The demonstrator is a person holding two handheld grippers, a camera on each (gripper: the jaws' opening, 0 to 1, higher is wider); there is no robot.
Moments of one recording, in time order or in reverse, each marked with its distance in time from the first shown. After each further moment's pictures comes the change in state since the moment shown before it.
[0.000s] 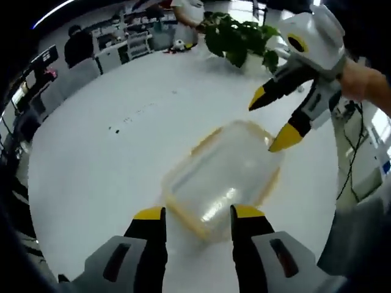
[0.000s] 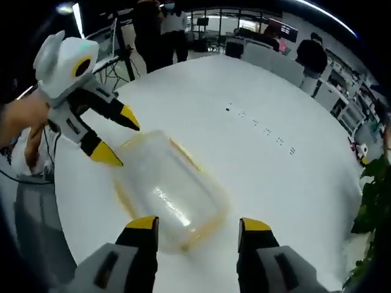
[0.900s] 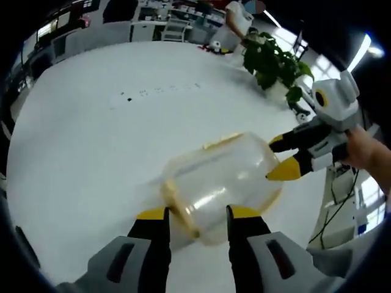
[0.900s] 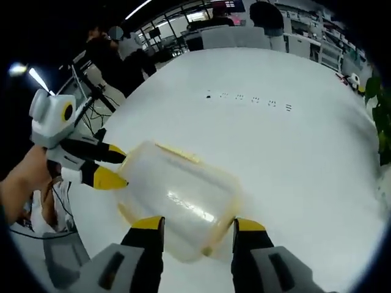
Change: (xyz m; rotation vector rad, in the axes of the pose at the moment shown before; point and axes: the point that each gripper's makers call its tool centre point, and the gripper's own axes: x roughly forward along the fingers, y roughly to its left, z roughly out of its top) left arm 0.009 -0.003 -0.009 -0.286 0.008 -0.089; right arm 0.015 0.010 -0.009 0.305 -0.026 0.081
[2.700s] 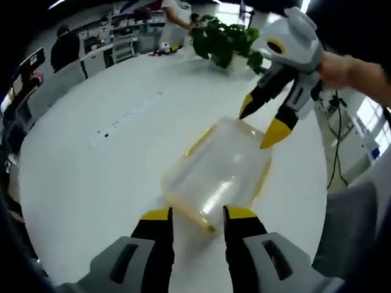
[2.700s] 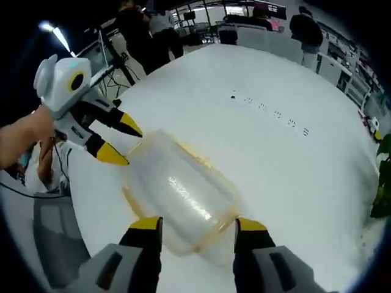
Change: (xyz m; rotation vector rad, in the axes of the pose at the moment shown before) left arm -0.015 -0.004 0.005 0.499 0.049 -0.041; right arm -0.014 0.003 0.008 -0.353 0.116 0.001
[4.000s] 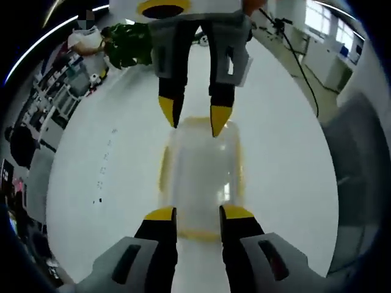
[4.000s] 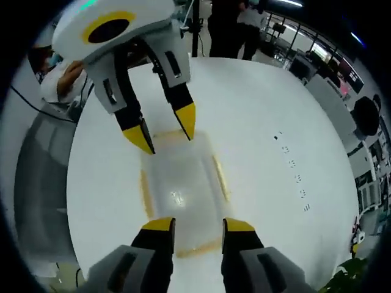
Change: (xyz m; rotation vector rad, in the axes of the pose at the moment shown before) left arm 0.003 -0.029 0.027 0.557 0.122 -0.076; right arm -0.003 0.018 0.027 -0.529 0.091 0.025
